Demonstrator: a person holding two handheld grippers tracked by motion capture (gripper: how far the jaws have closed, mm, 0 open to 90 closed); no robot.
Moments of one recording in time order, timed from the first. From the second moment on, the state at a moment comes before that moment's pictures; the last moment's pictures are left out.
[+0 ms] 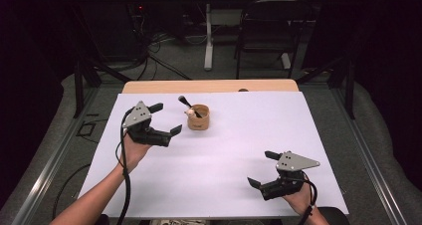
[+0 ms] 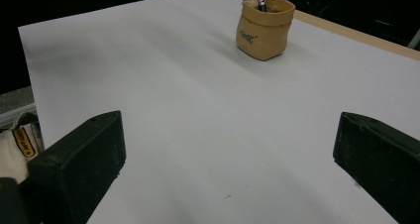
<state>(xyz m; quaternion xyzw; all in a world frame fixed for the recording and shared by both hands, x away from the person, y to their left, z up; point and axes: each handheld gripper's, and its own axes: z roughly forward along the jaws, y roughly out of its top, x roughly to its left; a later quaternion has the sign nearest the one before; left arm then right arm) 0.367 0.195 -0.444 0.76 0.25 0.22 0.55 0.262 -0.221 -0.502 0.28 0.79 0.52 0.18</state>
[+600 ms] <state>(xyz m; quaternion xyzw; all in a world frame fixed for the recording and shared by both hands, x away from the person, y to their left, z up) 0.318 0.232 -0.460 0.76 0.26 0.22 0.55 0.261 -0.220 -0.501 0.28 0.79 0.52 0.18</state>
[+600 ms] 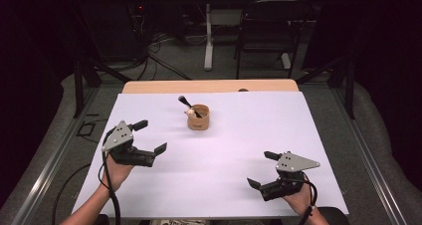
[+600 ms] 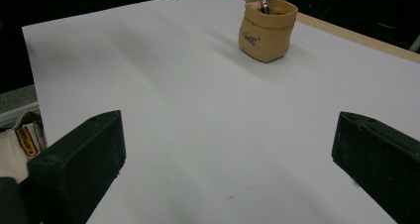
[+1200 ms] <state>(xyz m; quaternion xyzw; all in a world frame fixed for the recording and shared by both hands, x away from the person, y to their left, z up) 0.275 0.253 -0.500 0.75 0.30 0.21 0.55 0.261 -0.219 -0.502 0.27 0.79 0.52 0.18</state>
